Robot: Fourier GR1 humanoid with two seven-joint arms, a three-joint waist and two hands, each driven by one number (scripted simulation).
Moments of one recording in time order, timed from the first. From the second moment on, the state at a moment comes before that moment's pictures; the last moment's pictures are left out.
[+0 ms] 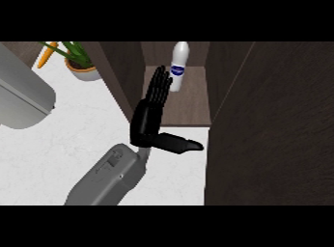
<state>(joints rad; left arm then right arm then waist) -0.55 0.04 -0.53 -1.08 0.63 0.30 -0.58 0.98 -0.13 0.26 -2.48 -0.10 0.30 -0.23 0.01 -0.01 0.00</state>
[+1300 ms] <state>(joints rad) 0.09 0.43 -0.45 -1.77 0.74 0.20 -0.51 0.96 -0.41 0.52 -2.50 0.03 0.51 -0.26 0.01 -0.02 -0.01</state>
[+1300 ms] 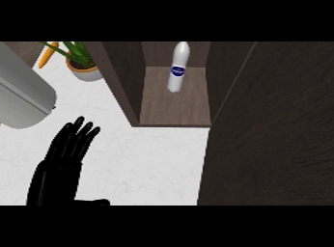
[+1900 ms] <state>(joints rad) 0.24 0.56 -0.32 -1.86 0.85 0.08 -0.51 0.81 -0.46 0.61 -2.50 0.05 0.46 -0.16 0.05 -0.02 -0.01</state>
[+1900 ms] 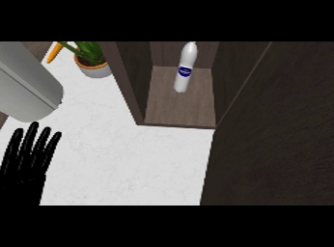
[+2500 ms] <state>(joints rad) 0.32 0.66 -0.23 -1.88 0.93 -0.08 -0.52 0.74 -0.43 0.65 -2.49 0.02 0.41 -0.09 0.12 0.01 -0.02</state>
